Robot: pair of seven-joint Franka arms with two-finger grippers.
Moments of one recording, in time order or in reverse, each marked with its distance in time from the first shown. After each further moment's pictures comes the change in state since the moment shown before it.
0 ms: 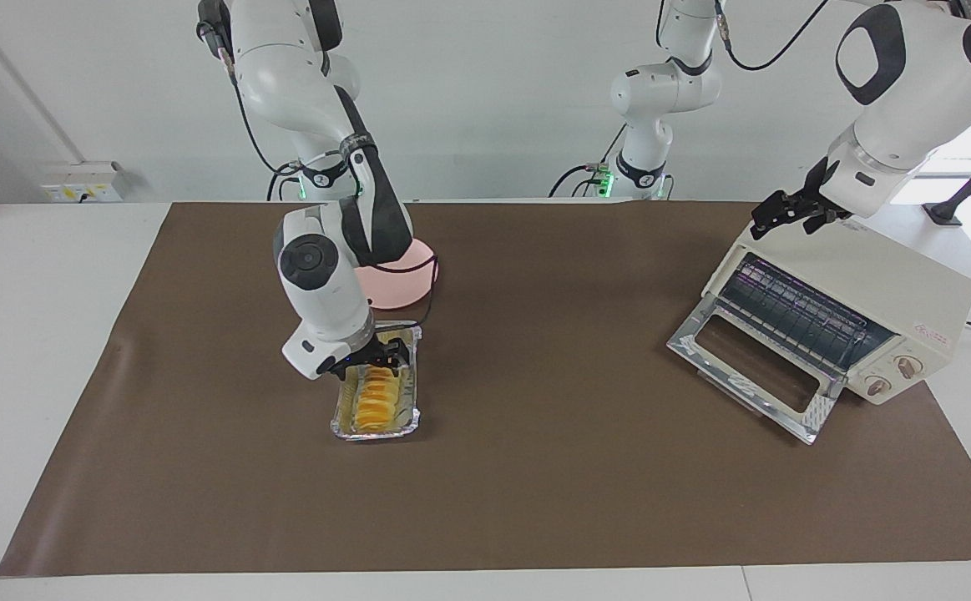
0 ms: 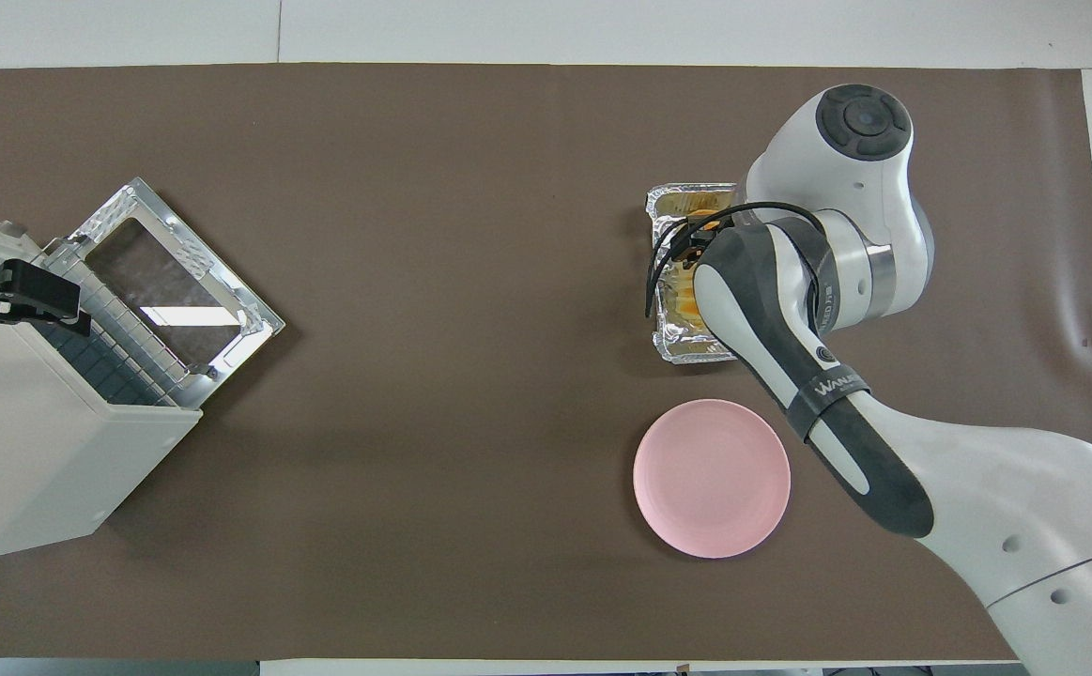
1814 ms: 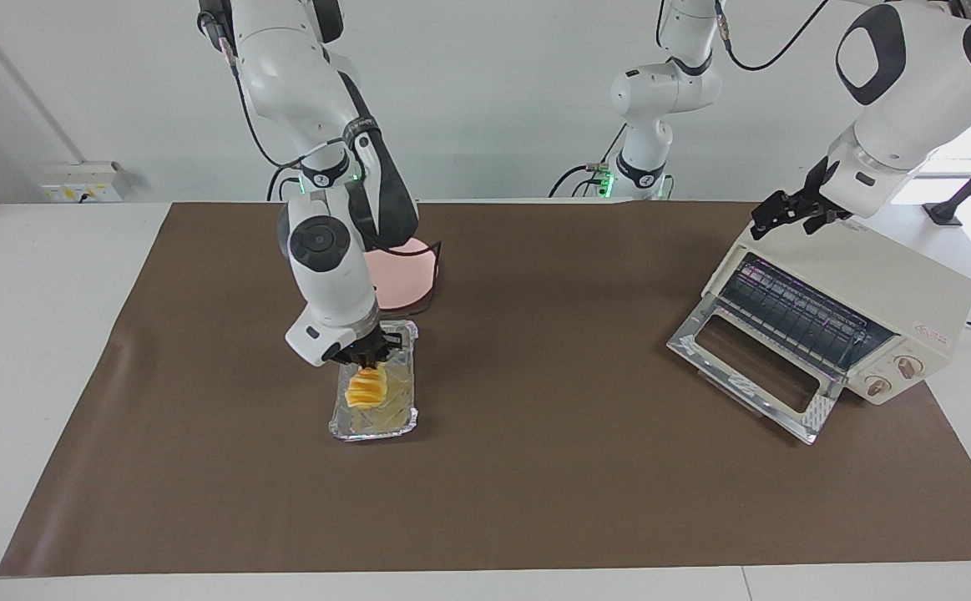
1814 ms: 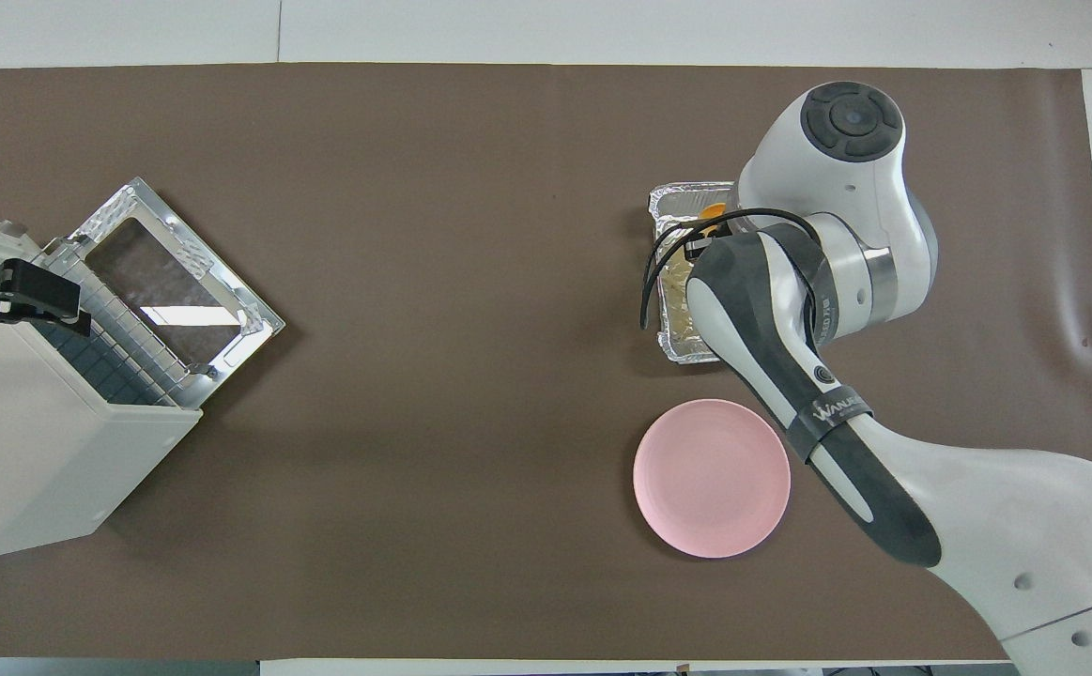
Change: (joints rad) left arm 0.000 0.000 0.000 0.000 0.000 0.000 0.000; right arm 0.008 -0.080 -0.001 0.002 -0.046 -0.106 0.005
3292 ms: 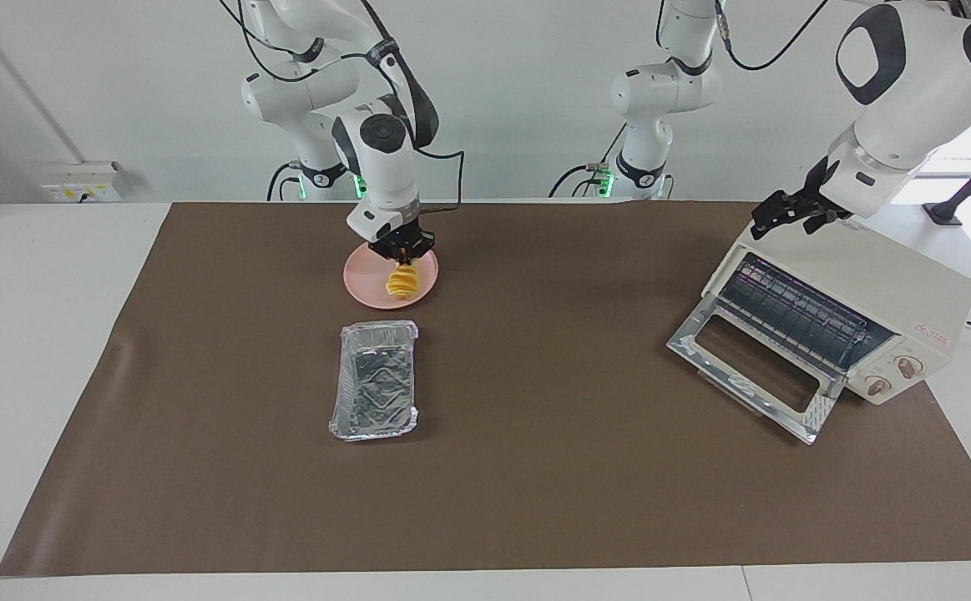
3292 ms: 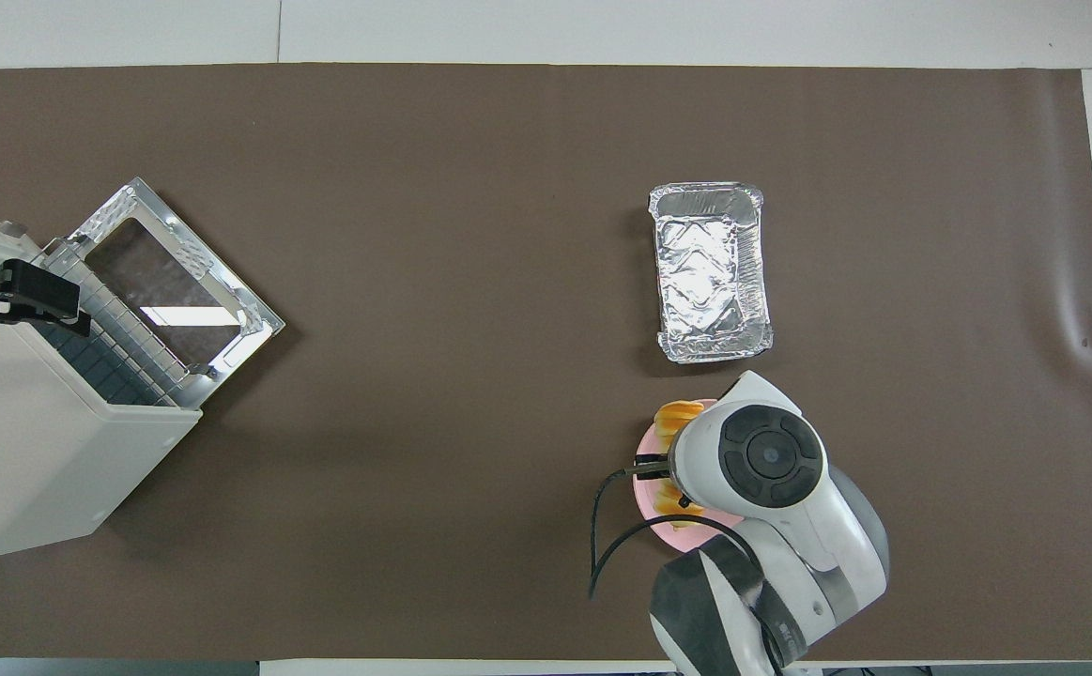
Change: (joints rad) left arm 0.000 0.000 0.000 0.000 0.000 0.000 0.000; right arm 0.238 -0.533 0.016 -0.888 0.026 0.362 0.245
